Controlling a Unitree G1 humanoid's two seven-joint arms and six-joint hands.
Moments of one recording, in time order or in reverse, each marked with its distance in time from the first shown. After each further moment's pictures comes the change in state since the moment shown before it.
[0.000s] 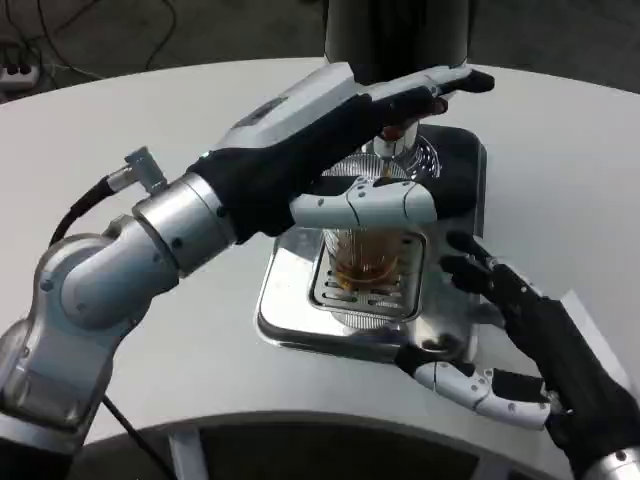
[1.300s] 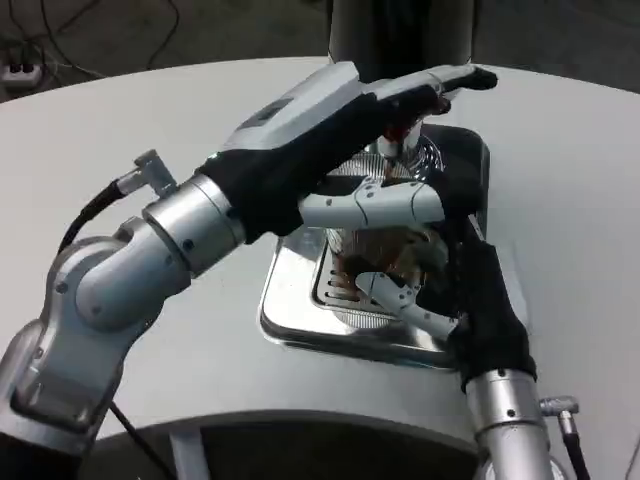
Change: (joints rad) left arm -0.008 -0.011 -0.025 0.016 0.022 -0.001 0.046; right arm -0.433 0.199 0.023 0.709 0.019 -0.275 -0.348
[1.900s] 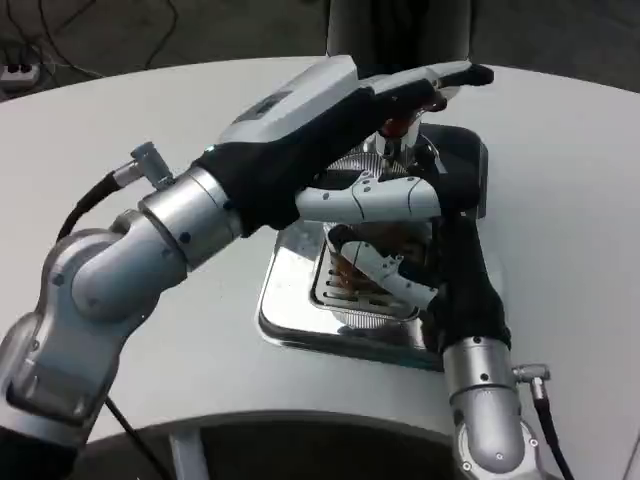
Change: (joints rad) left arm -0.015 0.012 0.003 0.007 -0.001 0.003 -0.001; right arm -0.172 0.010 -0.024 0.244 0.020 -0.091 -0.062
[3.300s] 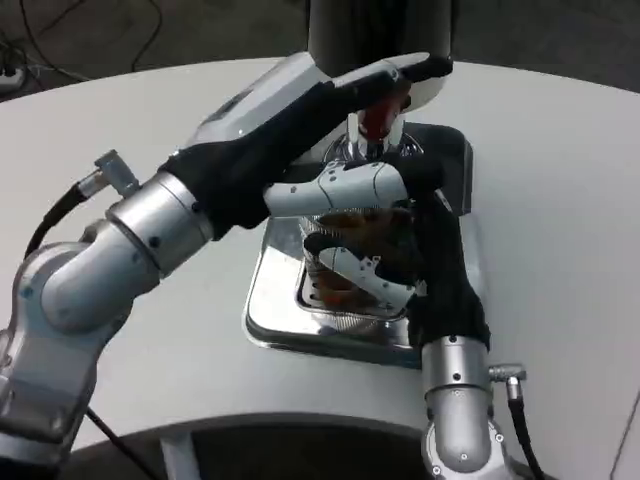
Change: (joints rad) left arm 0.063 0.007 0.065 -0.064 -0.025 0.071 0.000; right arm -0.054 0.018 0.064 0.102 -0.063 -0.032 -0.165
